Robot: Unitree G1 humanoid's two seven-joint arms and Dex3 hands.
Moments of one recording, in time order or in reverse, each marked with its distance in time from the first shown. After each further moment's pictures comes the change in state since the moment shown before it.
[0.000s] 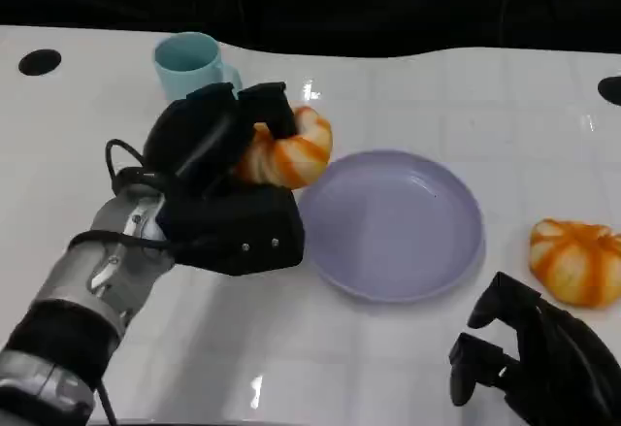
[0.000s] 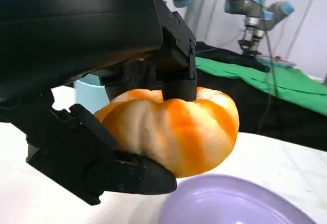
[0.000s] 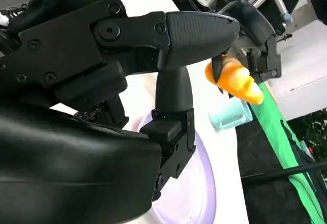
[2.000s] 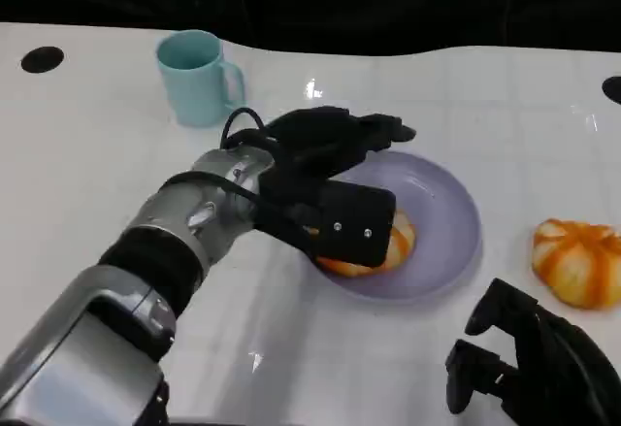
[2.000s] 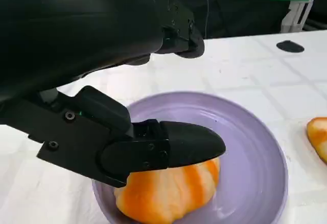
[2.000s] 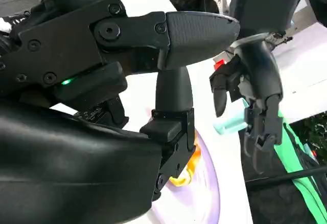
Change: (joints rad) left arm -0.244 -0.131 -0.163 0.252 0.005 -0.073 -0.329; right arm 0.021 0.009 0.007 -0.015 0.002 0.003 0.007
